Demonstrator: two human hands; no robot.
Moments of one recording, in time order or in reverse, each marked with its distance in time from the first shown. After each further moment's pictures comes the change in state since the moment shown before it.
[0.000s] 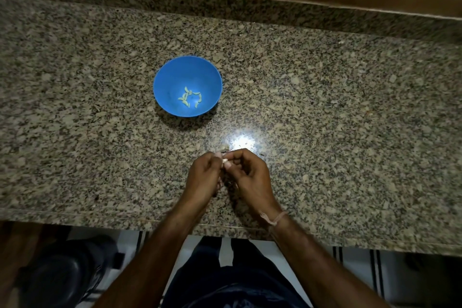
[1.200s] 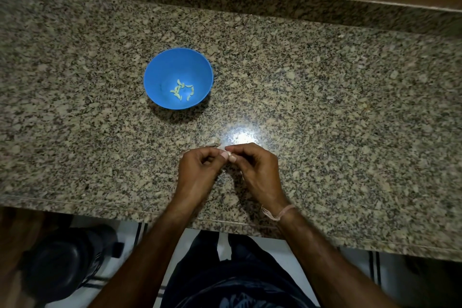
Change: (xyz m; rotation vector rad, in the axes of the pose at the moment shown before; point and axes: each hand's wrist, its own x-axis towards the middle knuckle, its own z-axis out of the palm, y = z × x) left_hand -0.021 0.020 0.021 -0.001 0.073 0.137; right_hand 0.008 0.006 -0.047 -0.061 -0.022 -0.100
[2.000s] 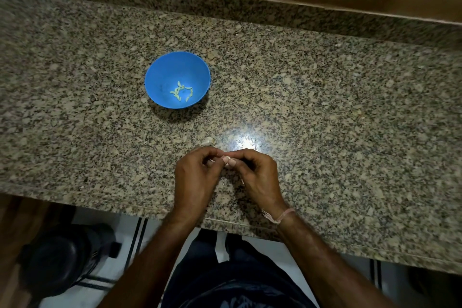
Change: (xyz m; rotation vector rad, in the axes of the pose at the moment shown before) left_hand -0.022 0.000 0.020 0.330 0.212 0.223; right_hand -0.011 -0.001 -0.021 0.073 -0.070 0.015
